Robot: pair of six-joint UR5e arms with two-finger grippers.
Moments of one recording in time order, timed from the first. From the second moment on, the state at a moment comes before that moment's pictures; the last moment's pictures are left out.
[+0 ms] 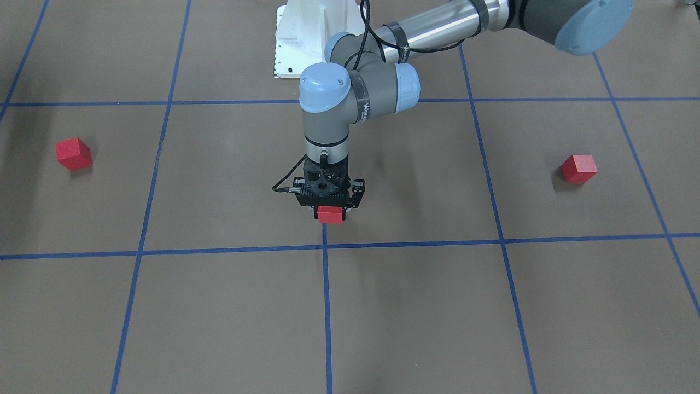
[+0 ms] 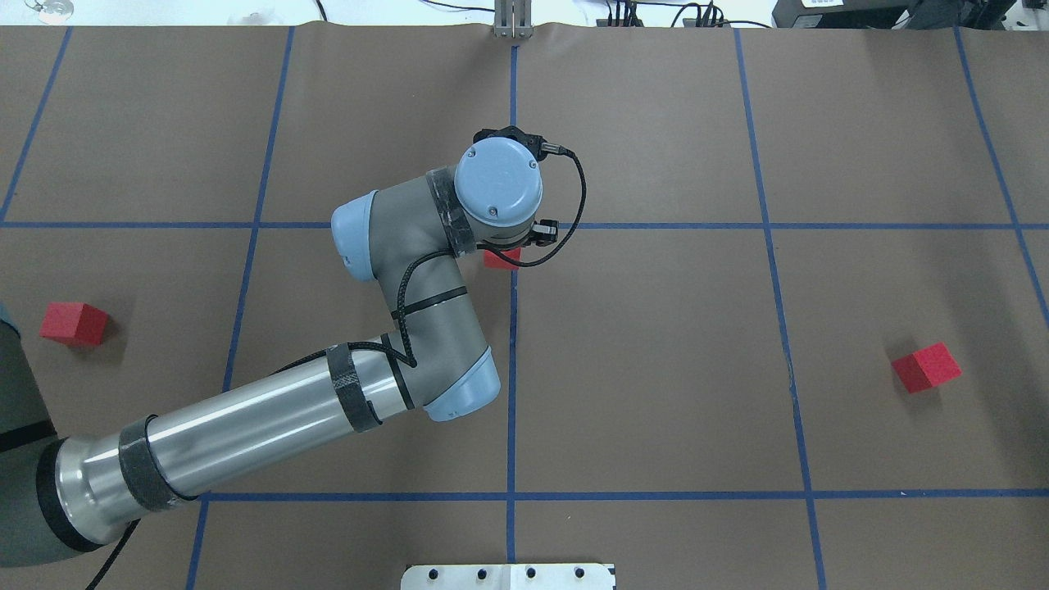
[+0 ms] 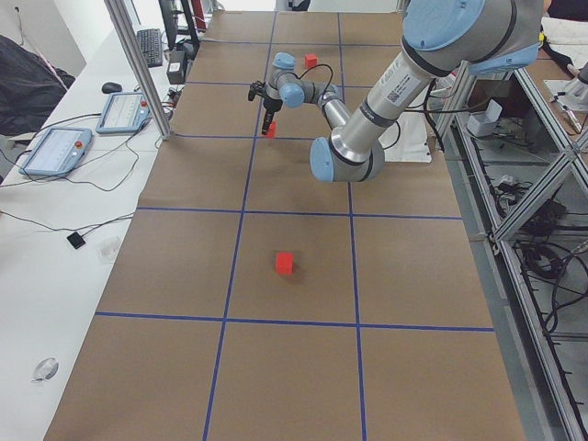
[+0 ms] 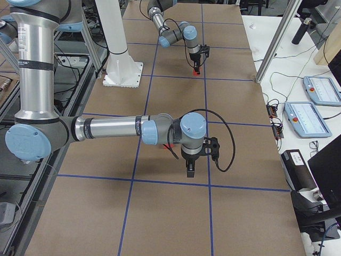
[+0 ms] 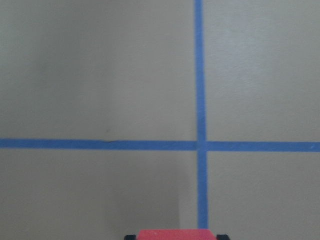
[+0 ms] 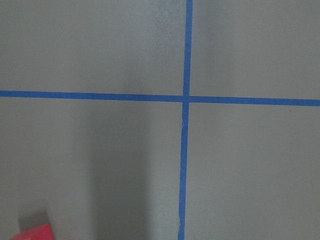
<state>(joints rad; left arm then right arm) -0.54 -2.54 -1.26 -1.75 -1.65 -1.07 1.56 -1.64 1.74 -1.59 2.37 0.04</state>
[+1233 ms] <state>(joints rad) -0.53 -2.59 -1.15 -1.78 -1.66 -1.12 1.56 -1.63 1.73 -1.59 2.37 0.03</state>
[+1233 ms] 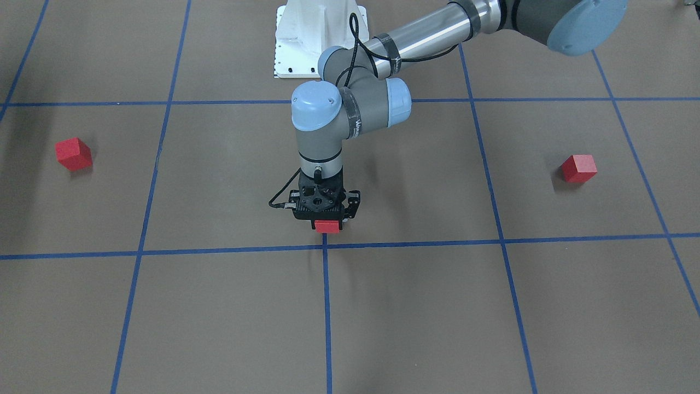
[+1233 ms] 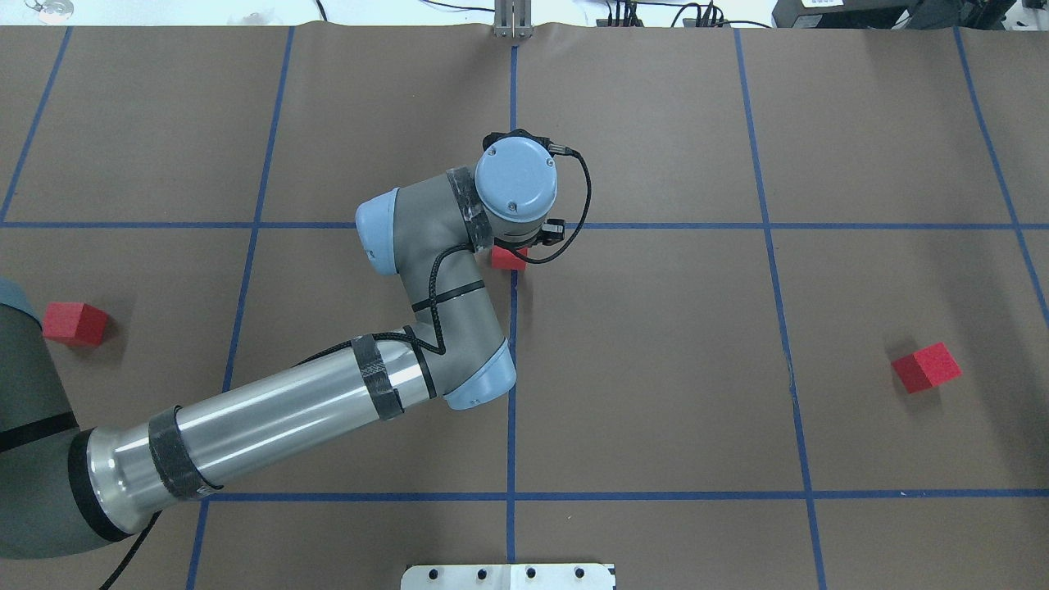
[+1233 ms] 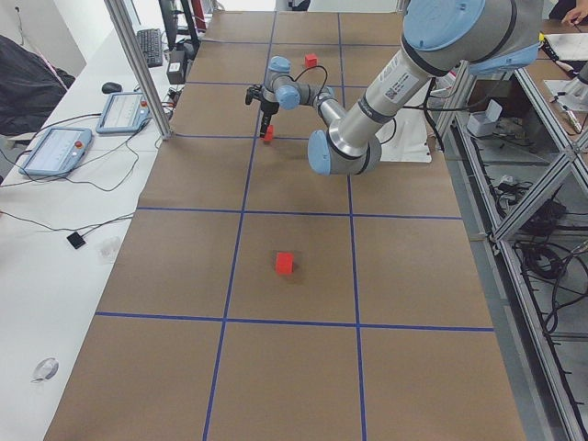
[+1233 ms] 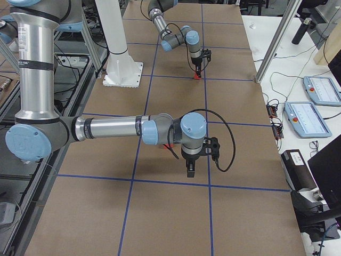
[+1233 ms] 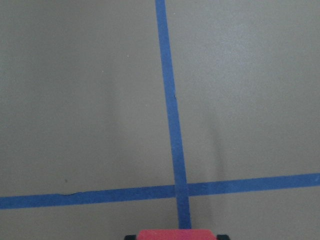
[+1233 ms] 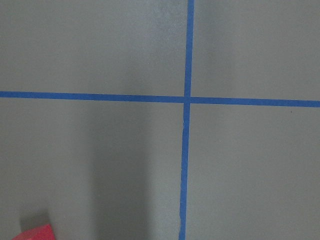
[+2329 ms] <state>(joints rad) -0.54 -2.59 -1.13 -1.81 -1.70 -1.13 1.56 -1.63 1.74 -1.59 2.37 0.03</state>
